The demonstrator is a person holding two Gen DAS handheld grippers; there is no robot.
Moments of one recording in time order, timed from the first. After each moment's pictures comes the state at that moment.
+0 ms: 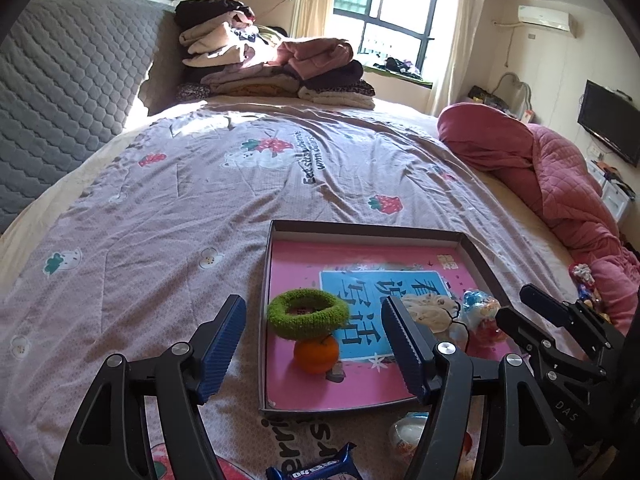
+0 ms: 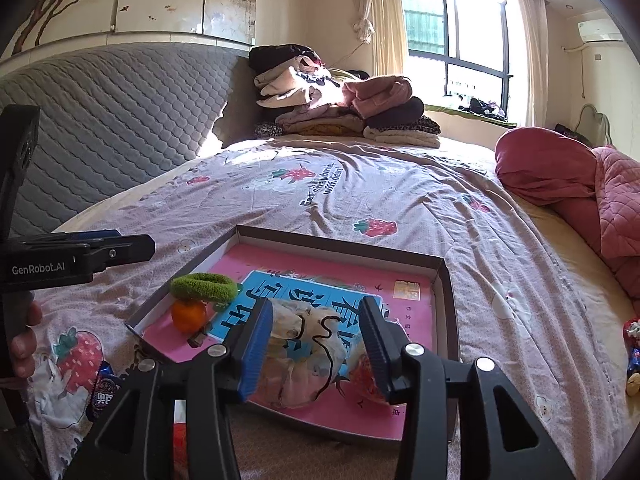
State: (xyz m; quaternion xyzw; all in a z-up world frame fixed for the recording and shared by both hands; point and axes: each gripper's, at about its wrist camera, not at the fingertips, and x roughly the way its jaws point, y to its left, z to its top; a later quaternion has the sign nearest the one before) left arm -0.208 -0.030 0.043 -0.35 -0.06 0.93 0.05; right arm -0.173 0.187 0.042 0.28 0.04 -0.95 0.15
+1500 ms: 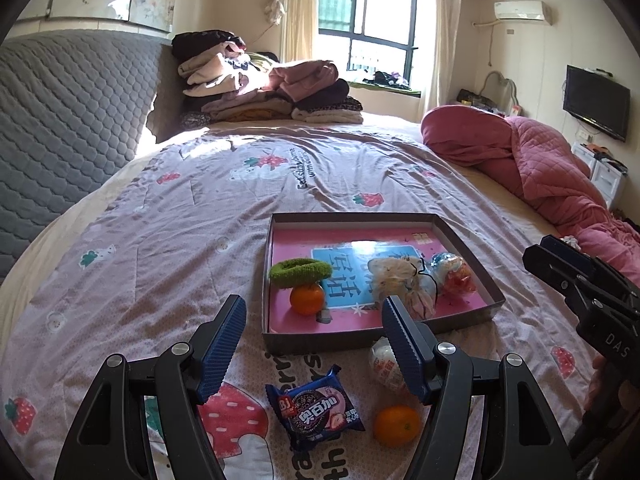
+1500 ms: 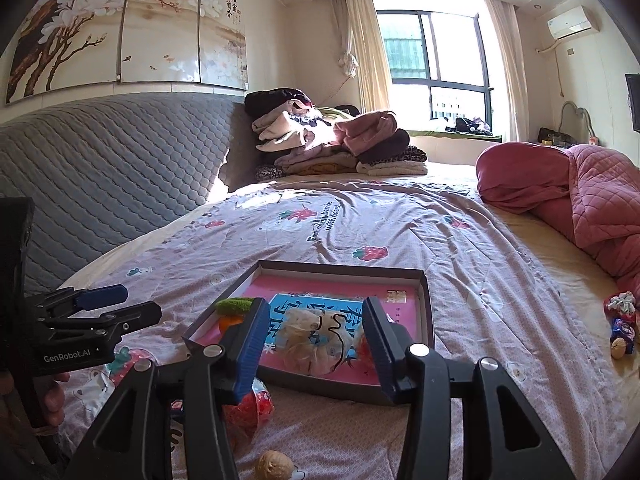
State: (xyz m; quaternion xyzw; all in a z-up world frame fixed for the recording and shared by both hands) left arm -0.108 -0.014 0.055 -0.31 -0.02 0.95 0.04; right arm -0.091 0.206 0.081 0.23 -0.01 -0.96 0.15
